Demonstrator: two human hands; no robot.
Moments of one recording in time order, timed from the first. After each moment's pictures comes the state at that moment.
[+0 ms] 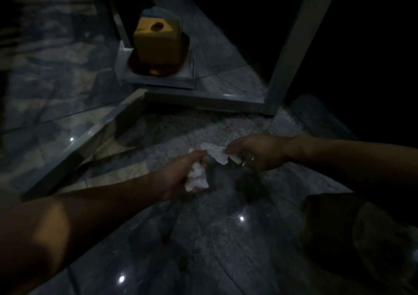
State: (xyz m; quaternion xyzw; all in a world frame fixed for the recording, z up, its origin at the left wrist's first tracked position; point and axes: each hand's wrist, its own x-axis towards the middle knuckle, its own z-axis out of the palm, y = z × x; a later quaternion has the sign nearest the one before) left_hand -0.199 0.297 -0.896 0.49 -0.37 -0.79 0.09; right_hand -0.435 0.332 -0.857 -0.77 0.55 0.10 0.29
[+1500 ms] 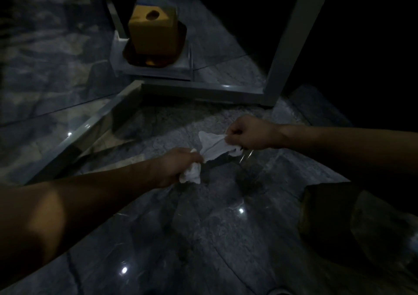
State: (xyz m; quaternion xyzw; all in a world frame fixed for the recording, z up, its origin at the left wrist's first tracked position) left_hand -0.200 0.293 -0.896 0.51 -0.48 -0.71 0.05; right_hand -0.418 0.321 -0.856 -0.64 0.66 -0.08 0.39
